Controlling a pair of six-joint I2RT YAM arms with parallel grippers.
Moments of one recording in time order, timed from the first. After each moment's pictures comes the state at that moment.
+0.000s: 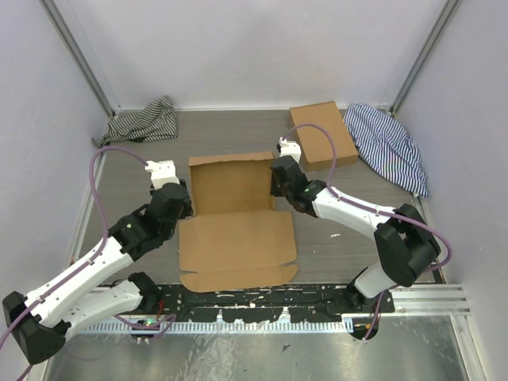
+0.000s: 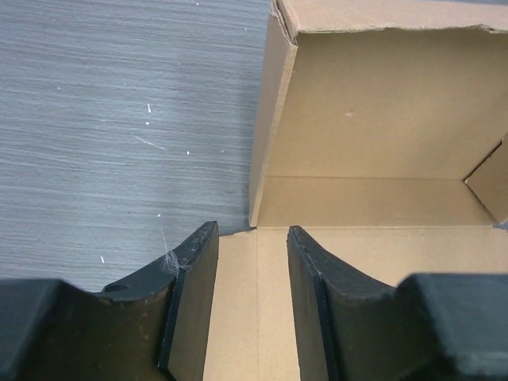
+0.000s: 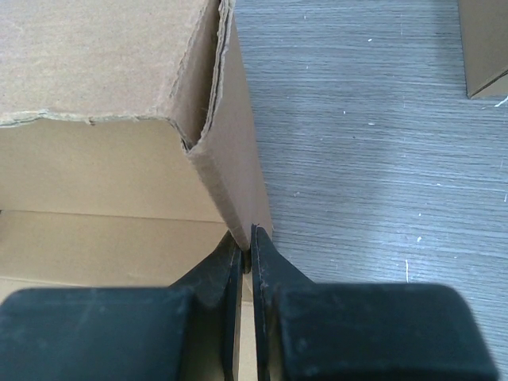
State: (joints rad) left arm -0.77 0.85 0.77 -0.54 -0.68 -0.55; right arm 0.70 1.51 0.95 -0.09 0.34 0.50
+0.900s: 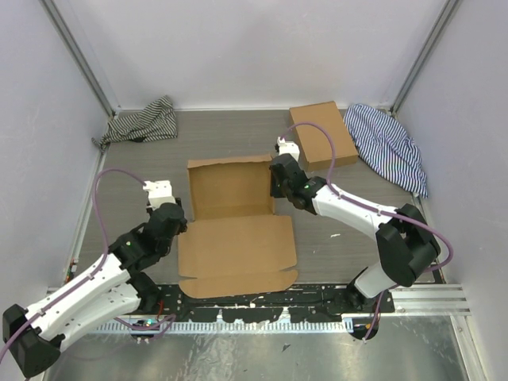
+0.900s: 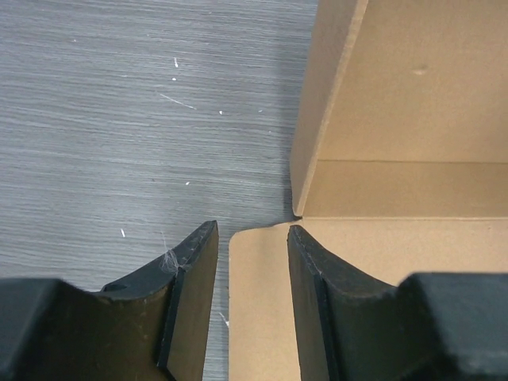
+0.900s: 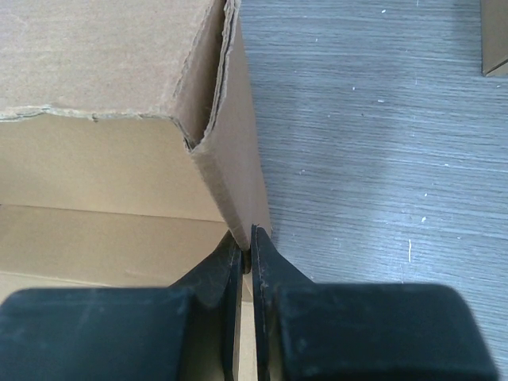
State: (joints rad) left arm -0.77 0.71 0.54 -0.50 -0.70 -0.53; right arm 0.70 1.51 0.99 -0.20 0.29 0.50
